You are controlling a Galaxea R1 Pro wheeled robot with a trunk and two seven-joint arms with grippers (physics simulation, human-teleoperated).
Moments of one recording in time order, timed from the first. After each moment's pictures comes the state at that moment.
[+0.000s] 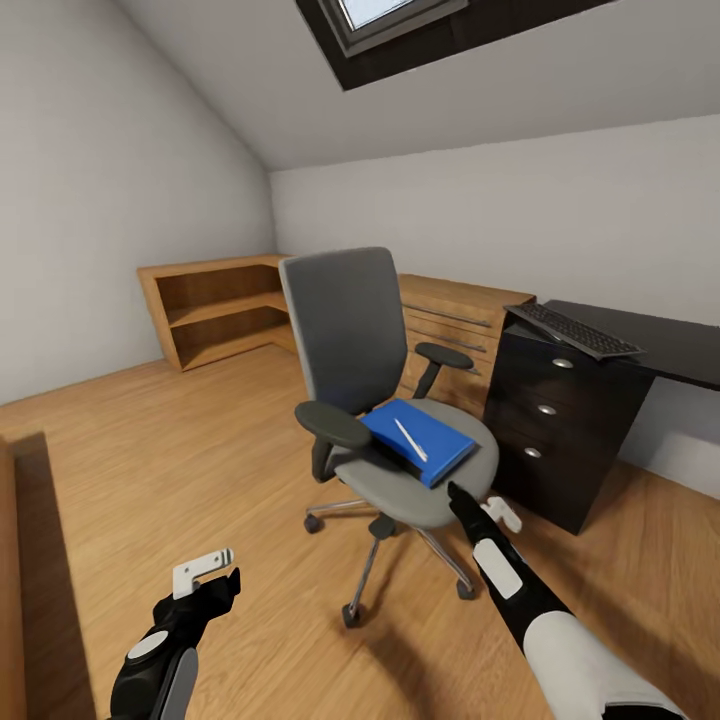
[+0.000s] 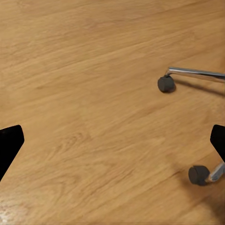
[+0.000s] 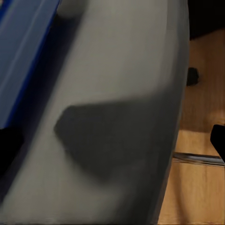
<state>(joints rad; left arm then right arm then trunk) -0.08 -0.12 0.10 -1.53 0.13 0.52 0.27 -0.69 0.04 -0.02 -0.50 -0.83 -0.13 -0.03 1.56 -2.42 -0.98</state>
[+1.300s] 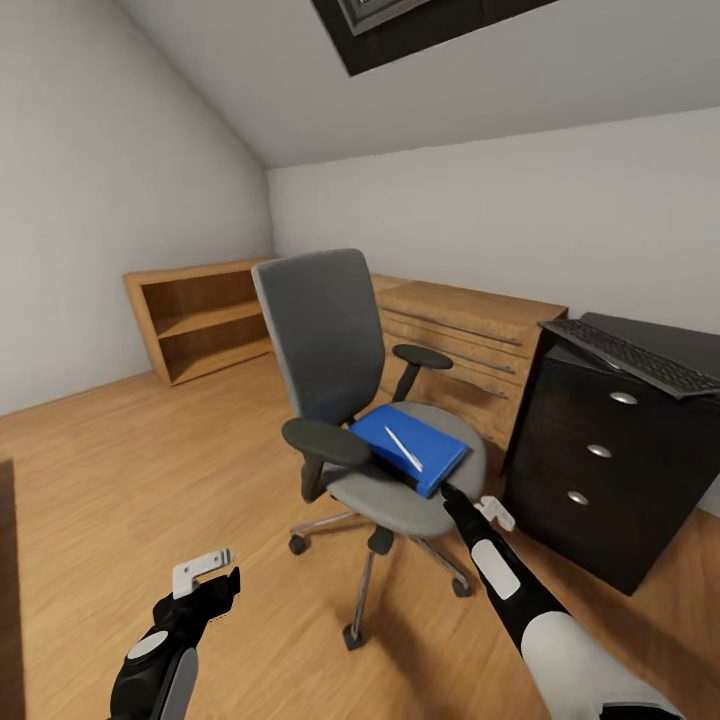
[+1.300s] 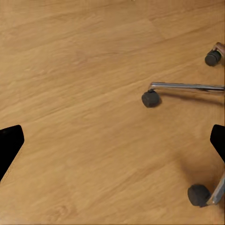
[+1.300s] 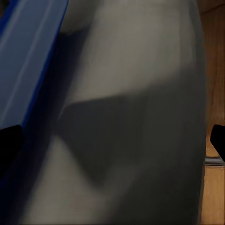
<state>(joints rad) -0.08 -0.12 0.10 -1.53 0.13 0.52 0.27 -0.69 0.05 -0.02 -0.50 -0.82 -0.10 0.02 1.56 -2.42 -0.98</state>
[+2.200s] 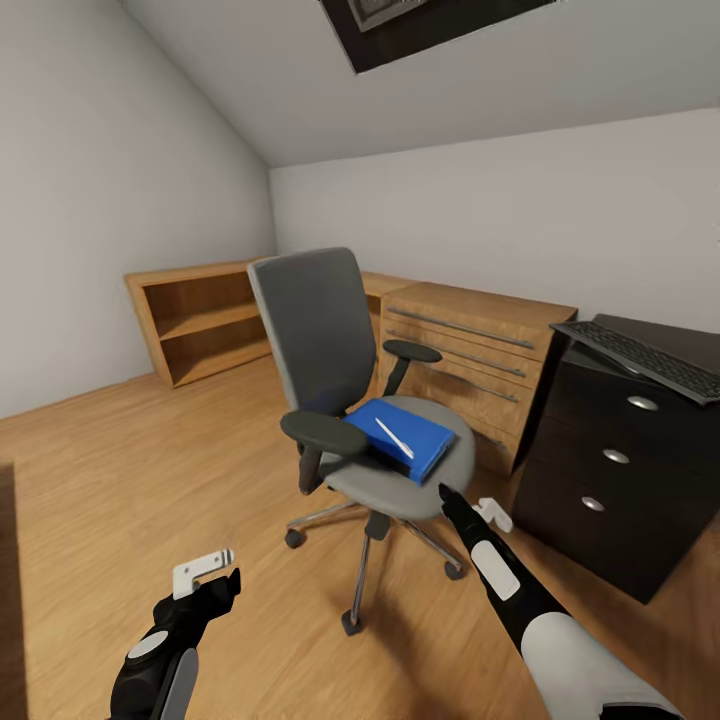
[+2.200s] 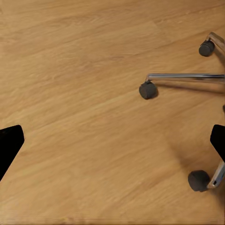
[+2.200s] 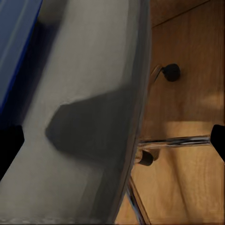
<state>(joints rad) -0.08 -0.12 0.10 -1.53 0.13 0.53 0.27 -0.69 0.05 -0.02 -0.49 -0.82 -0.07 0.03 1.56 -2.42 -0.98</state>
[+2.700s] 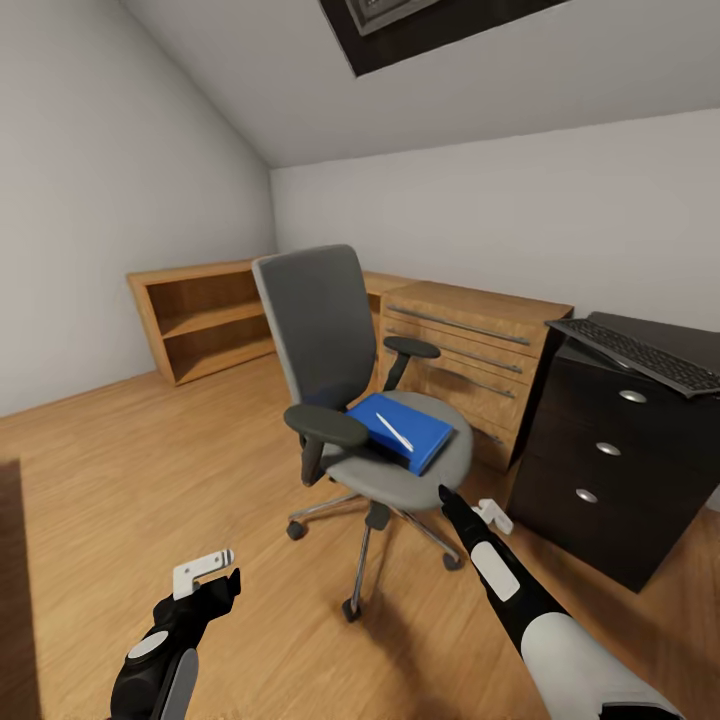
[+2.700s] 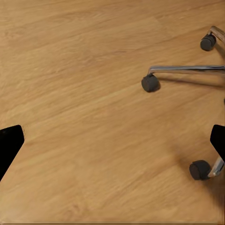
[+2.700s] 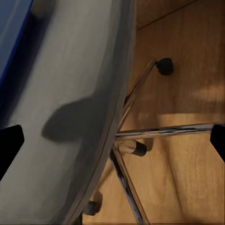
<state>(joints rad) -0.08 -0.12 0.10 -1.52 0.13 0.53 0.27 -0.69 0.05 -0.02 -0.48 -0.82 -0.07 0.03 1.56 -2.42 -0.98</state>
